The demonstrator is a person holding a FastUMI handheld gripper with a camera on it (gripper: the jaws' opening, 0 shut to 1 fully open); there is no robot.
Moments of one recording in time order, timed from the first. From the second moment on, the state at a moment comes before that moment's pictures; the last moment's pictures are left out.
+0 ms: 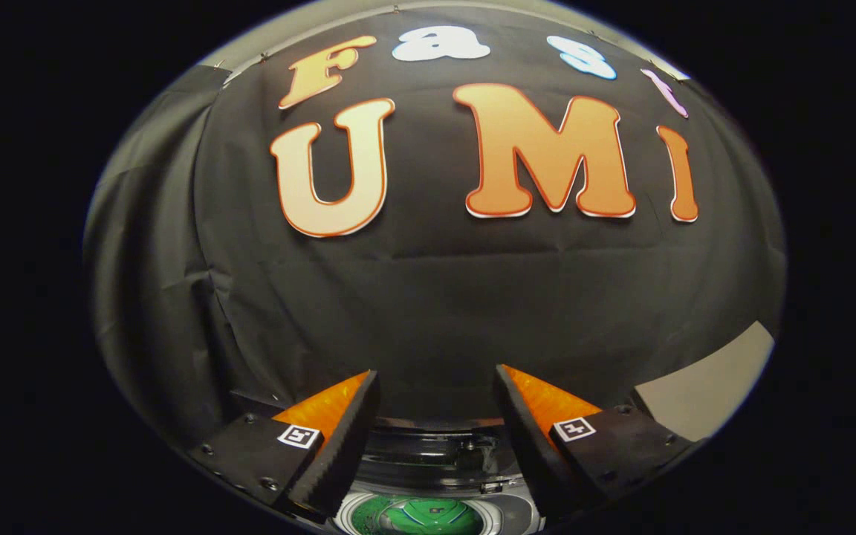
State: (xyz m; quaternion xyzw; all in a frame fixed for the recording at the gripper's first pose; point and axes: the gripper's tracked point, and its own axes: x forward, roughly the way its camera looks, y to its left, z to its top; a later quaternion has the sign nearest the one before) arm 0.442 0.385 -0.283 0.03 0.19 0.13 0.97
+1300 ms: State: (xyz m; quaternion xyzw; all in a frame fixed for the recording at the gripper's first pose) arm 0.409 0.357 -0.313 0.02 0.11 0.10 0.99
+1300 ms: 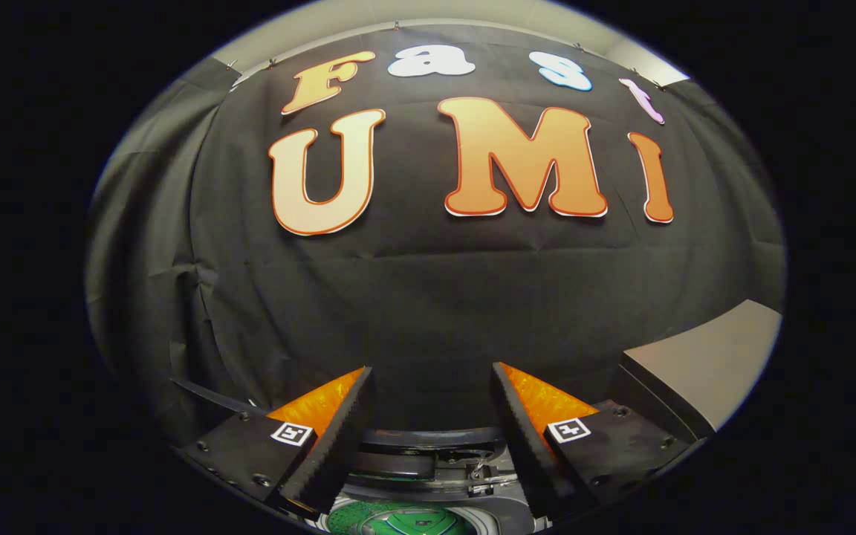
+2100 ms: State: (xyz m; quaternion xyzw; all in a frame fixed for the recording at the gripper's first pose) arm 0.327 0.343 -0.339 0.01 0.09 0.11 0.99
